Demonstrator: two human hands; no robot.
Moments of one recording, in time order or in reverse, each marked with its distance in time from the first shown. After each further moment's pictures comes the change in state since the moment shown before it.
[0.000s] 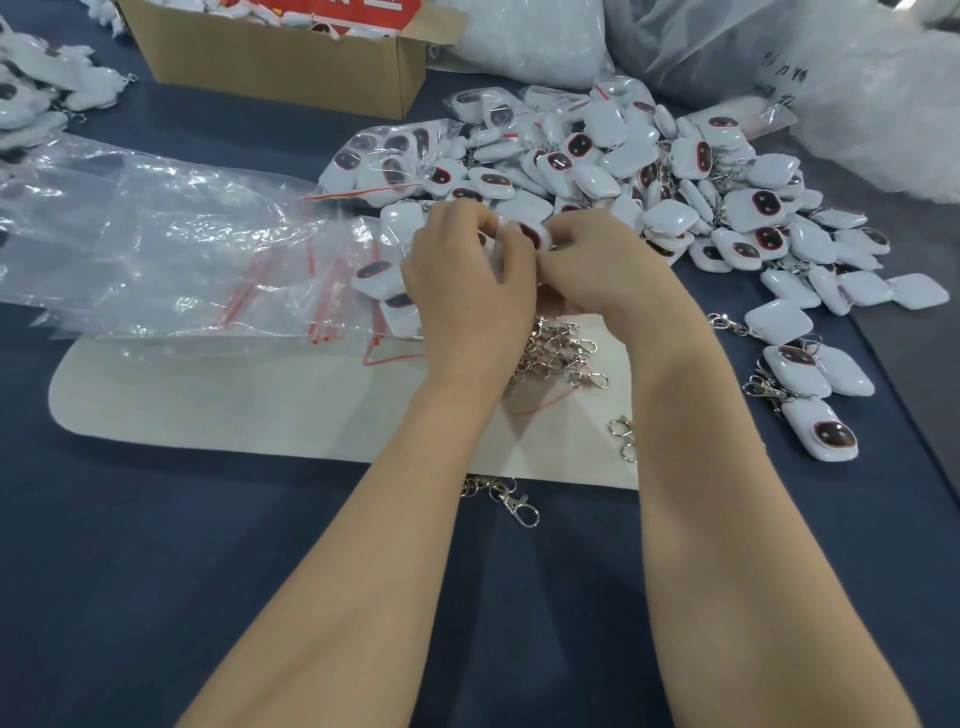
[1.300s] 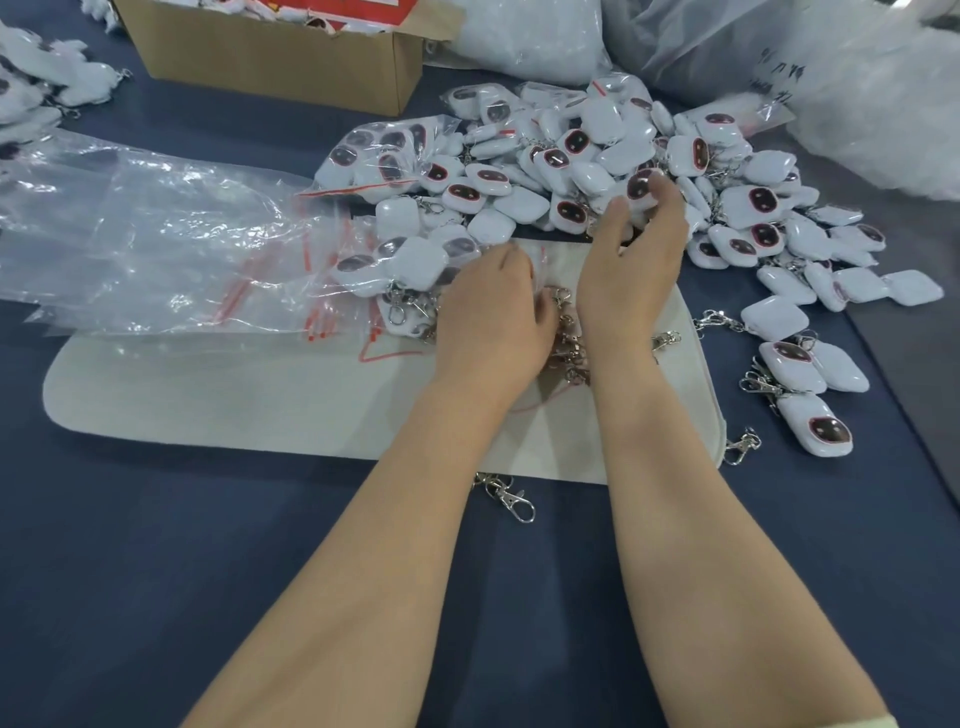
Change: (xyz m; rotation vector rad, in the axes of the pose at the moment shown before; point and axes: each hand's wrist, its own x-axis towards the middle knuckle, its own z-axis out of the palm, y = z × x) left_hand -0.008 -0.020 0.013 0.476 -0.399 0.189; right_hand 0.014 0.039 0.019 0.213 0.827 -0.141
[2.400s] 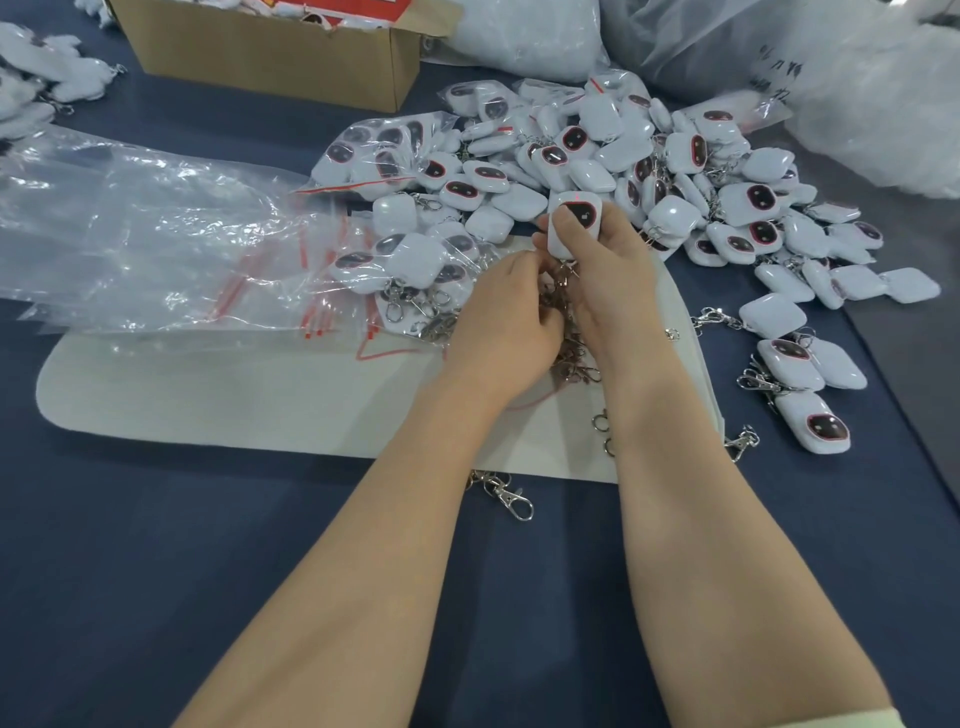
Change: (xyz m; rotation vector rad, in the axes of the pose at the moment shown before) left_hand 0.000 0.004 0.005 -0.258 -0.190 -0.036; right_hand 0.003 0.004 -0.001 0.641 -0.442 0.393
